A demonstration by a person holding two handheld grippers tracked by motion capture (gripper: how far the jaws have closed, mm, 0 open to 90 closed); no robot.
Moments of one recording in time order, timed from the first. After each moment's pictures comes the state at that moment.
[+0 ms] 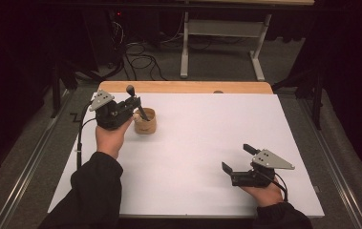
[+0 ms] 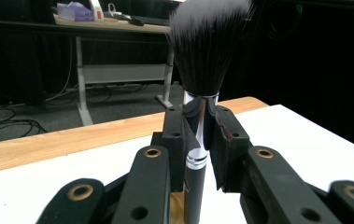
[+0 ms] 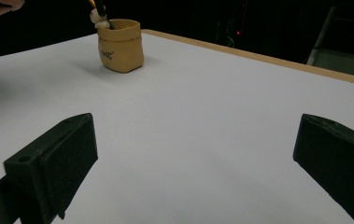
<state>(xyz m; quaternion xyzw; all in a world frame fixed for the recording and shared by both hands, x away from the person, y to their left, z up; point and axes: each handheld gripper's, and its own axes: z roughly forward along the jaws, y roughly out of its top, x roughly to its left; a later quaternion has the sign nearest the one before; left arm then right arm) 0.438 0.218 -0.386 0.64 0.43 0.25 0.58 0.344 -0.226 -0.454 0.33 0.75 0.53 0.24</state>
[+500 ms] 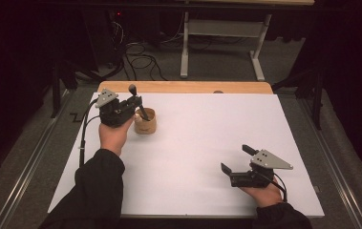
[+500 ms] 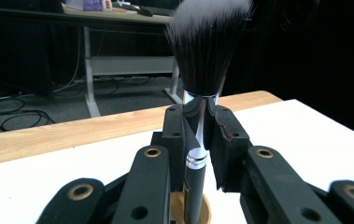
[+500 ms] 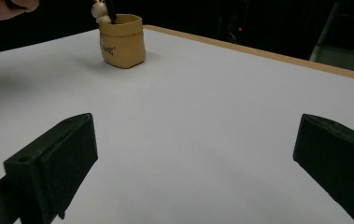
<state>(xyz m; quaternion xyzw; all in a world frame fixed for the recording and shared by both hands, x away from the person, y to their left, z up) 0.453 0.215 -0.398 0.65 0.45 0.25 0.57 0.344 -0.224 -0.456 0.33 0.75 0.52 0.24</state>
